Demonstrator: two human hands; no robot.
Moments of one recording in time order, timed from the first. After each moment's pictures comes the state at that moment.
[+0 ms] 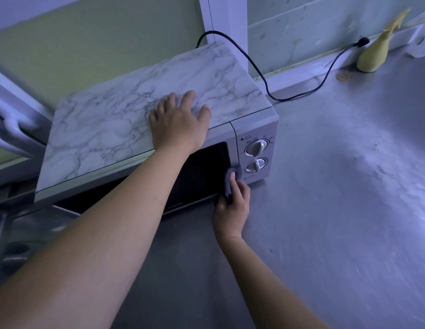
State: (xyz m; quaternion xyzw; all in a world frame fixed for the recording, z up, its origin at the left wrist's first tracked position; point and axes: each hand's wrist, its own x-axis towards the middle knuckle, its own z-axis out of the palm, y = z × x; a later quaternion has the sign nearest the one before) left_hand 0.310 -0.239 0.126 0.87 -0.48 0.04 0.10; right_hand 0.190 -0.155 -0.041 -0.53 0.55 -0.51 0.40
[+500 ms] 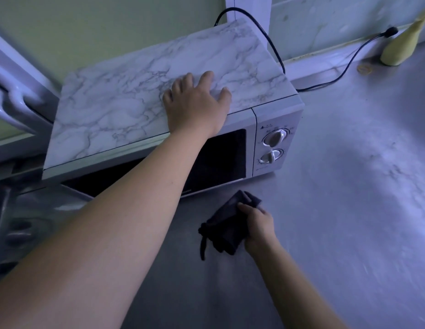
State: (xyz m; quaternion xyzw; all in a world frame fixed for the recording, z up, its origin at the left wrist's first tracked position) left_hand 0.312 -0.242 0.124 0.87 -0.48 0.04 0.12; right_hand 0.140 -0.148 -0.058 -0.16 0.59 -0.27 0.74
